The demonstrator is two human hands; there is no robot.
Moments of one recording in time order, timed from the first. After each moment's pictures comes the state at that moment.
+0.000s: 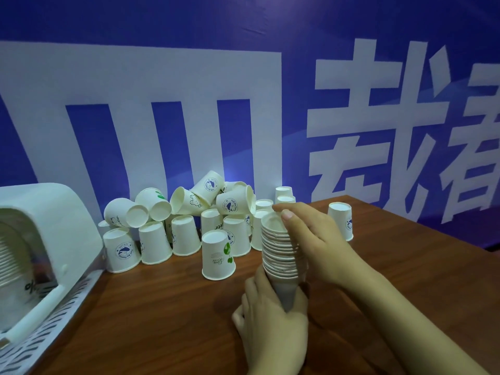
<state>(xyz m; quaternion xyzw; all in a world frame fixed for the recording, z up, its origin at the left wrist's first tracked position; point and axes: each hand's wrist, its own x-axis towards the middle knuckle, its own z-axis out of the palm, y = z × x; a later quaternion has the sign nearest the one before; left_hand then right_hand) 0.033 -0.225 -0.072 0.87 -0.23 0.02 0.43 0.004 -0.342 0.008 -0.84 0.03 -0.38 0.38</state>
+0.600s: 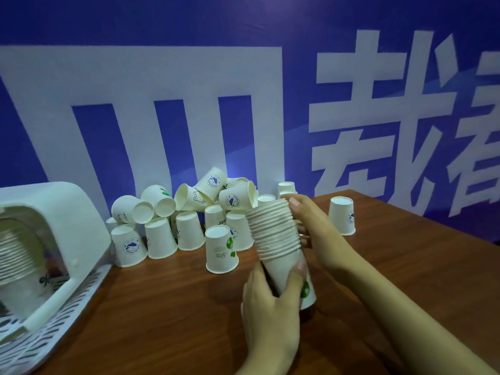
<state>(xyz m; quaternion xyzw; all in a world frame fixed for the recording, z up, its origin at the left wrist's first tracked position) 0.030 -0.225 -0.078 0.71 -0.20 -0.03 0.67 0.011 -0.351 -0.001 -0.76 0.05 -0.31 0.57</state>
